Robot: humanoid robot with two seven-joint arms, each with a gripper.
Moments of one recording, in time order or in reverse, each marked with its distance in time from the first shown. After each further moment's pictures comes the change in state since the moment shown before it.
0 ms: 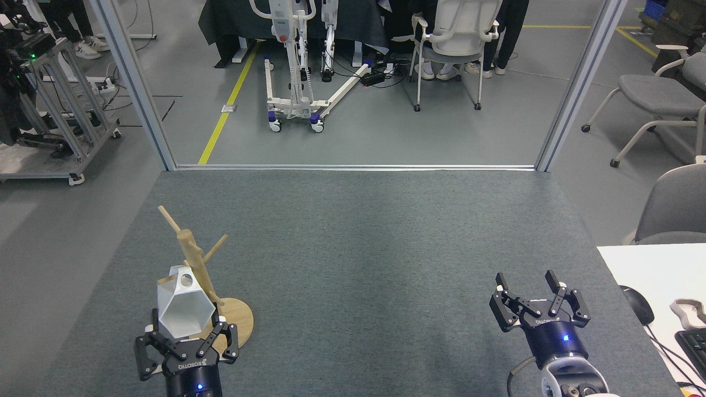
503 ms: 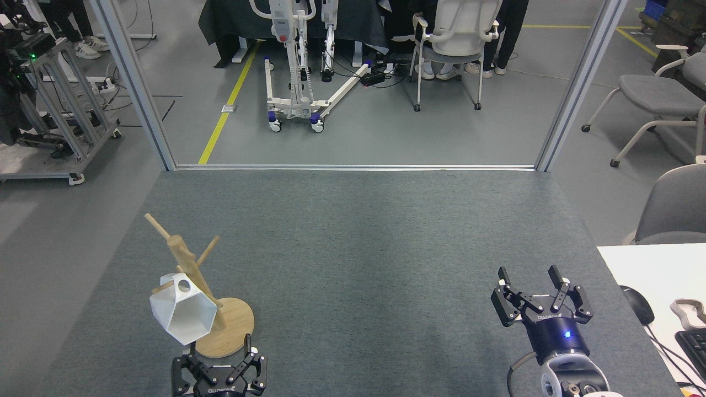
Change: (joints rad) left arm 0.044 -0.062 -0.029 0.075 0.038 -0.131 0.006; right arm 0.003 0.006 -0.010 -0.040 -0.004 0.023 0.006
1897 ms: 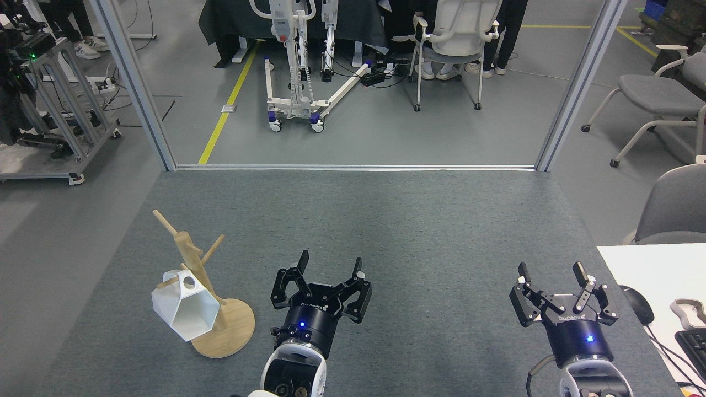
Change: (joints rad) left arm -0.193 -0.248 0.026 -0.213 0.135 -0.471 -0.192; right arm 0.065 -0.072 0.001 -0.137 -0.018 0.091 0.010
